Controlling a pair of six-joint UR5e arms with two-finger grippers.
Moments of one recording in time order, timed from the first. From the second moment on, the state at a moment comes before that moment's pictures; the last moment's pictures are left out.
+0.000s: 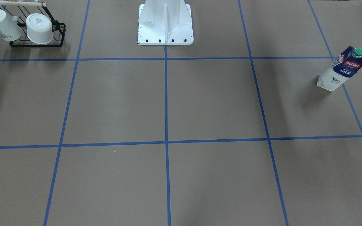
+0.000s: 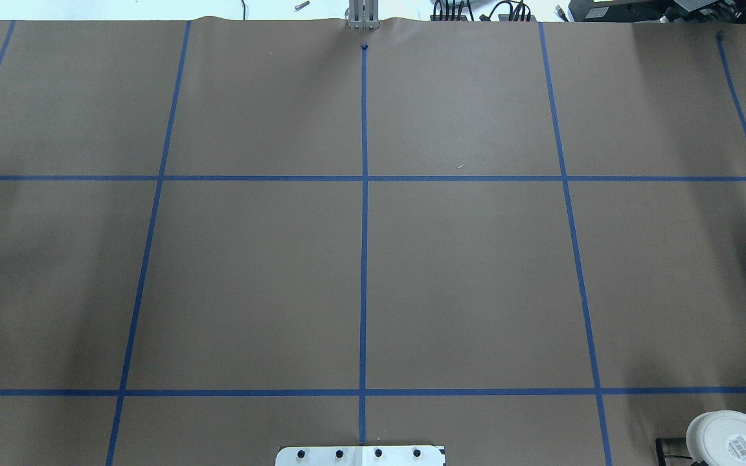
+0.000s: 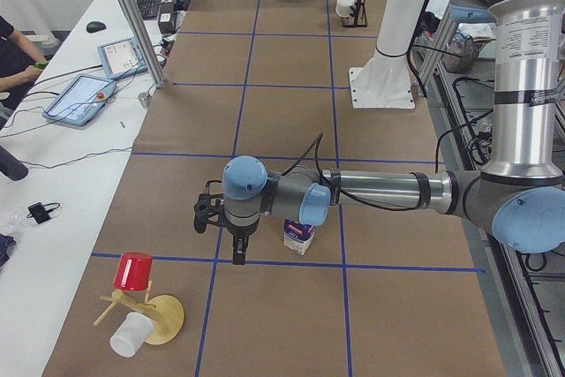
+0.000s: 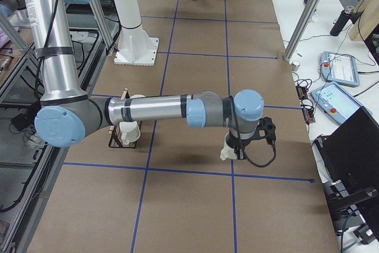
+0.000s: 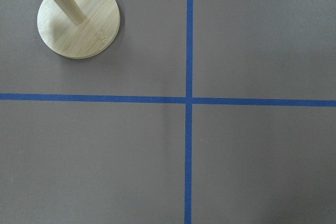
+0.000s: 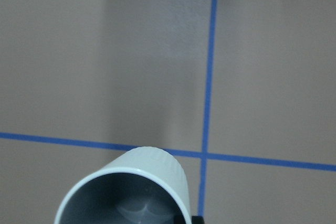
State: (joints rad) left arm -1.57 -1.50 -1.66 -1.77 -2.36 -0.17; right arm 1.60 -1.36 1.58 -1.67 2.40 -0.01
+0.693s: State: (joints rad) left arm -1.57 -1.50 -1.65 -1.76 -2.36 -0.17; right arm 1.14 -0.97 1.67 -1.72 2.35 0.64
